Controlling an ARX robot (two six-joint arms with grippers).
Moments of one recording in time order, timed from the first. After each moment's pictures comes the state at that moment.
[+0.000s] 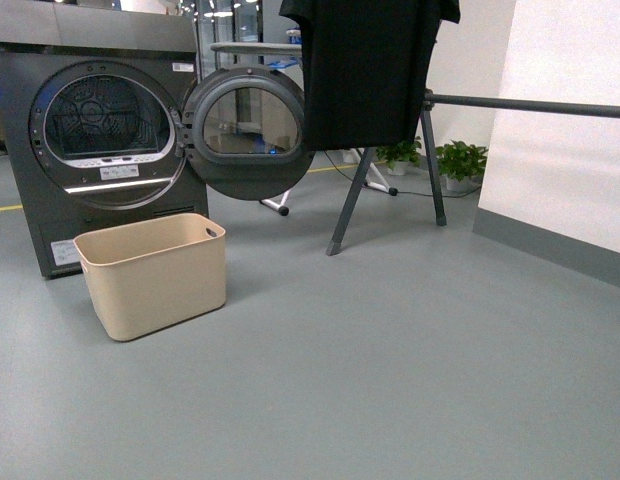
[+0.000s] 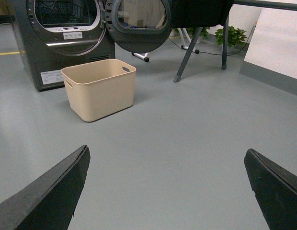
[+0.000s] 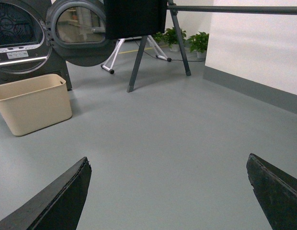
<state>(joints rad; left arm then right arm) 0.00 0.00 0.02 0.00 0.00 -0.01 0.00 0.00 0.01 0.00 0.00 0.00</state>
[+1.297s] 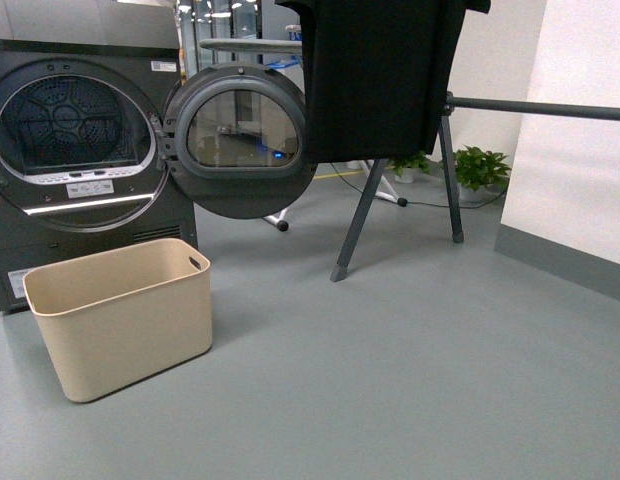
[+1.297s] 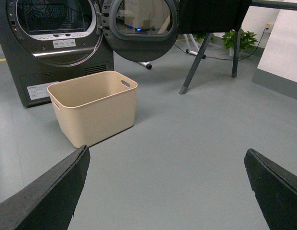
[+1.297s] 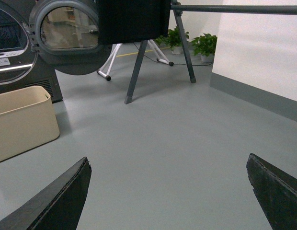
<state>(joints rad) 0.00 0.00 0.02 0.00 0.00 -0.01 0.00 0.00 0.01 0.00 0.00 0.00</state>
